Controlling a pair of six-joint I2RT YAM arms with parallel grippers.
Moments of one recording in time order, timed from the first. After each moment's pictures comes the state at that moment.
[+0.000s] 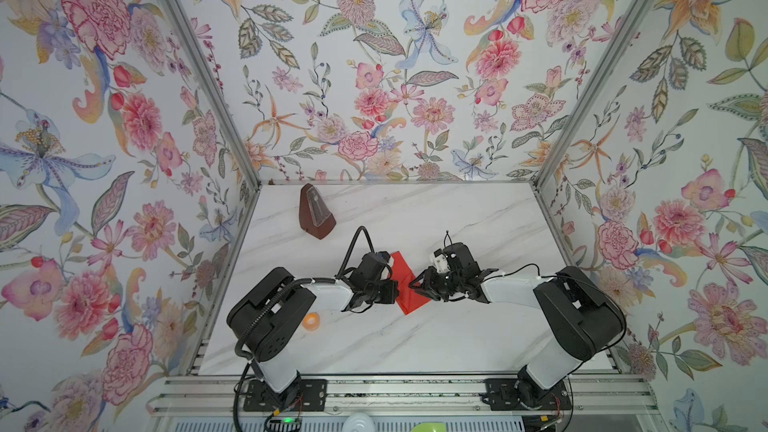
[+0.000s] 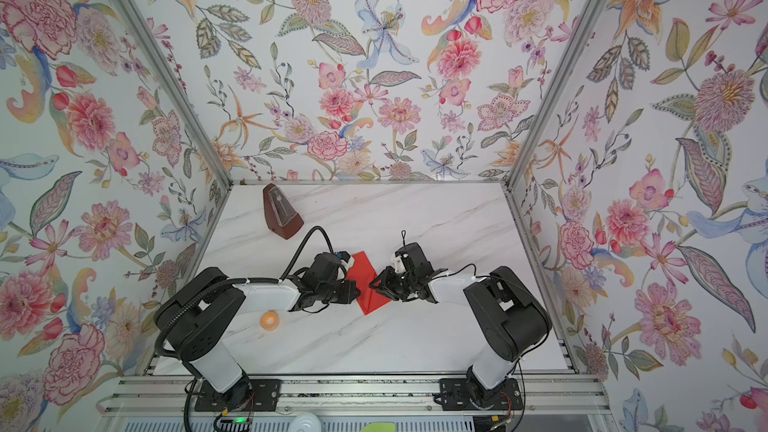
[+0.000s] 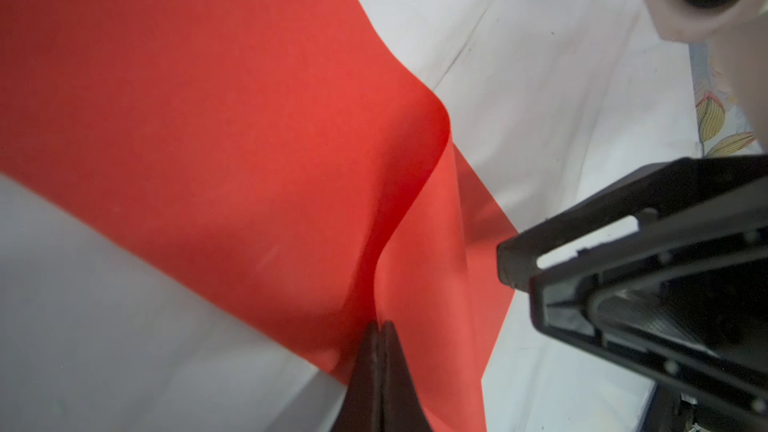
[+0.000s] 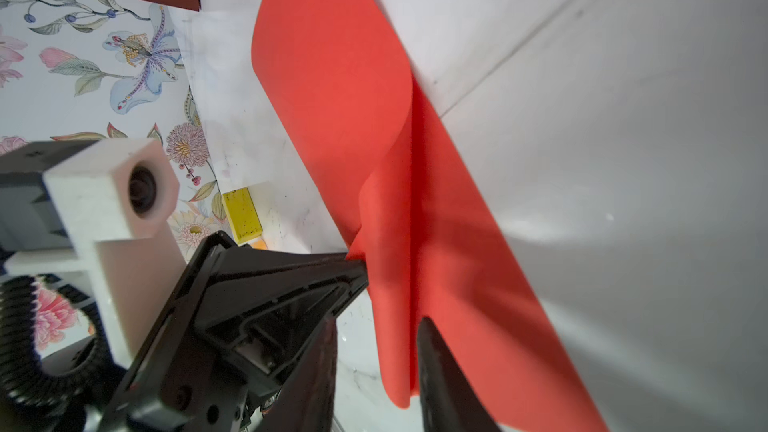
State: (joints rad) left arm -0.71 1.71 0.71 0.14 0.28 -0.60; right arm 0.58 1.67 0.70 0.14 -0.57 0.99
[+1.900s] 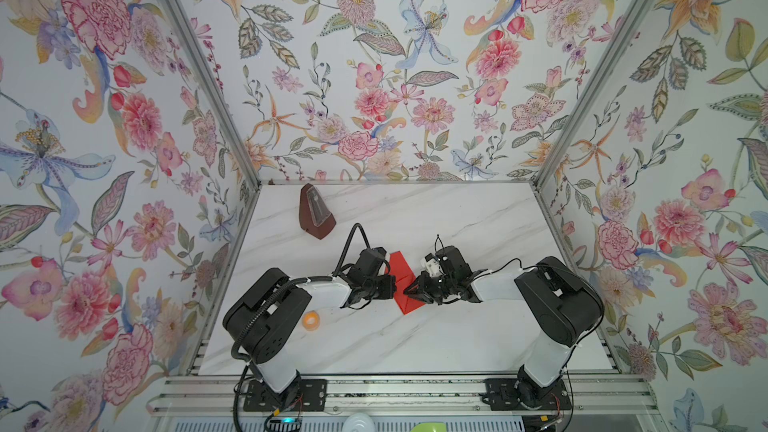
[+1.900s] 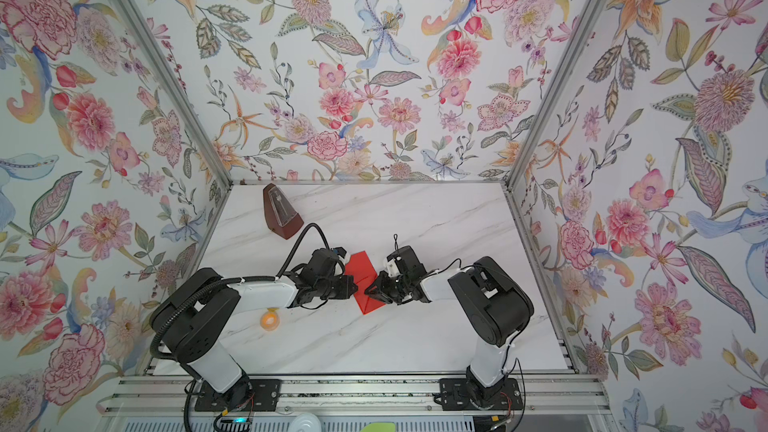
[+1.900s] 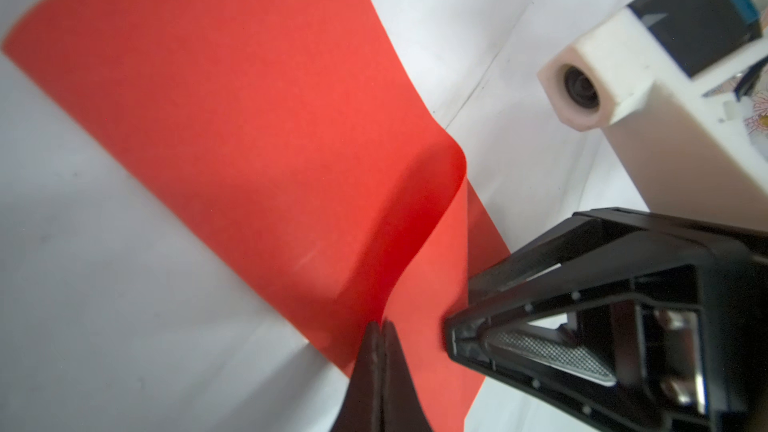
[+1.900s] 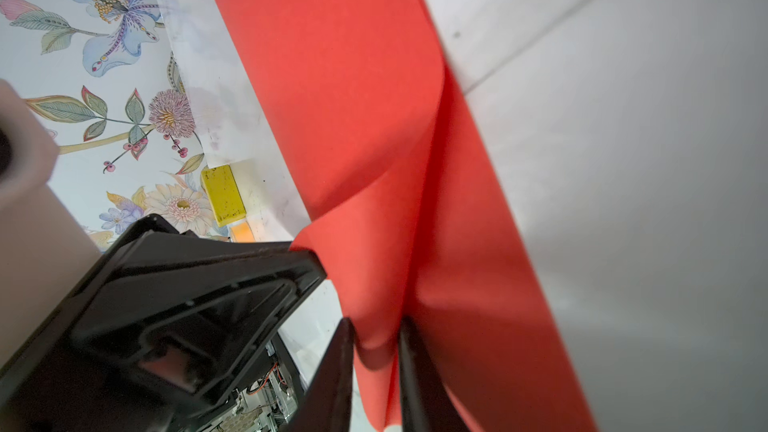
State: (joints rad) left arm -0.68 1.69 0.75 0.07 0.26 -0.61; right arm 0.61 1.79 0.73 0.18 -0.62 0.95
